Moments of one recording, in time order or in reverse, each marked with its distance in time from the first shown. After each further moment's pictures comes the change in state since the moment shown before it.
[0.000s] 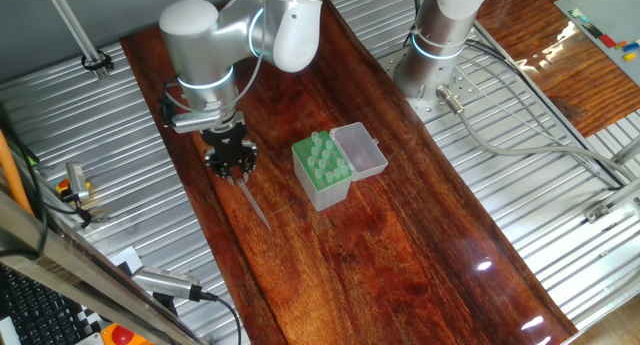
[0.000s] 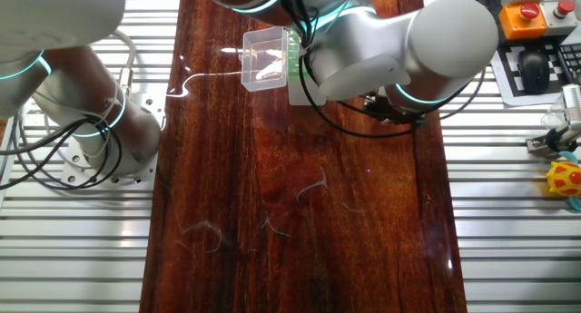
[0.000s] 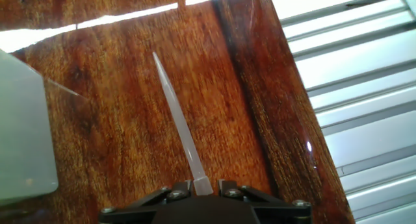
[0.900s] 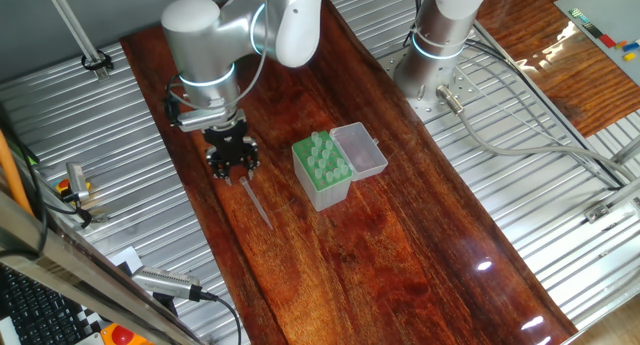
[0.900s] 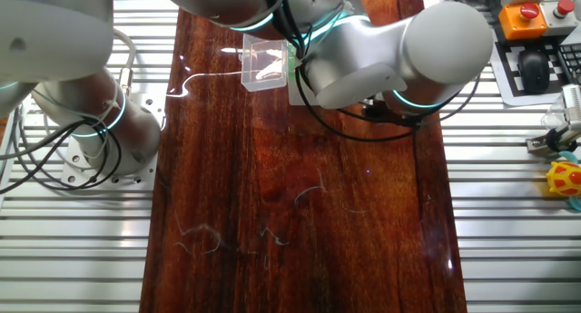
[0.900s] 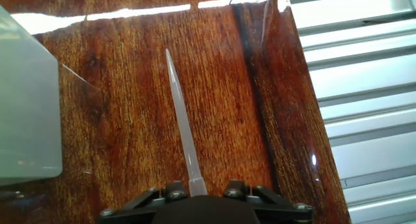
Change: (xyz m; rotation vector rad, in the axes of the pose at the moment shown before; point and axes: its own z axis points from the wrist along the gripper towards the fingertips) arm 0.002 0.003 0.002 0.004 -0.009 -0.076
